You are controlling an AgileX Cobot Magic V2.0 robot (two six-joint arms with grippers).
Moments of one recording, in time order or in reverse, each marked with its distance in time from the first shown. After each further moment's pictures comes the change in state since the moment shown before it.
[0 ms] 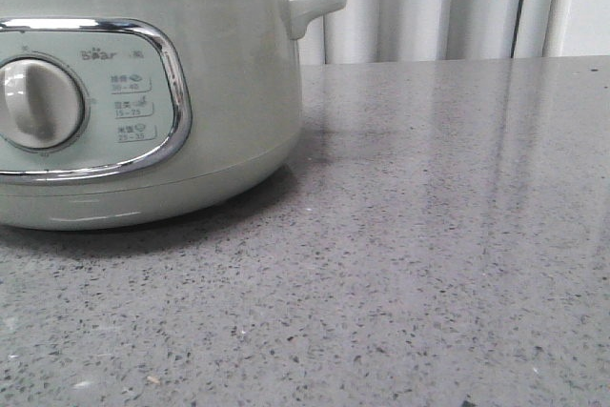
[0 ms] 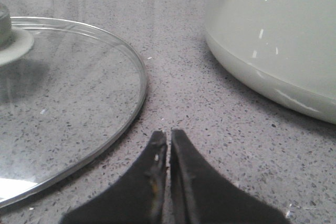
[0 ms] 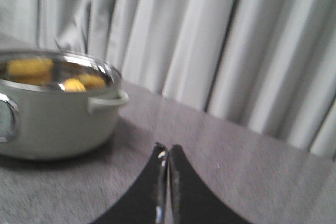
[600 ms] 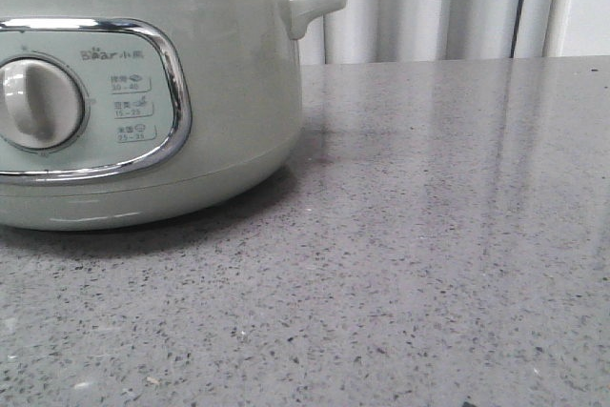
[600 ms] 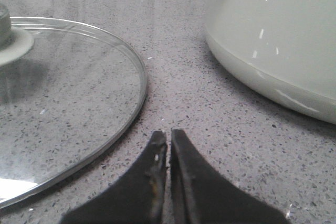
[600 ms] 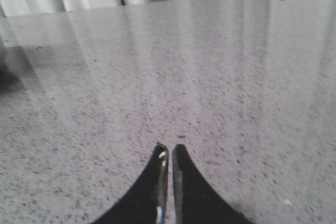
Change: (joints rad) left arm 0.000 0.000 0.000 0.002 0.000 -0.002; right arm -0.565 0.000 0.454 0.405 -0.285 0.002
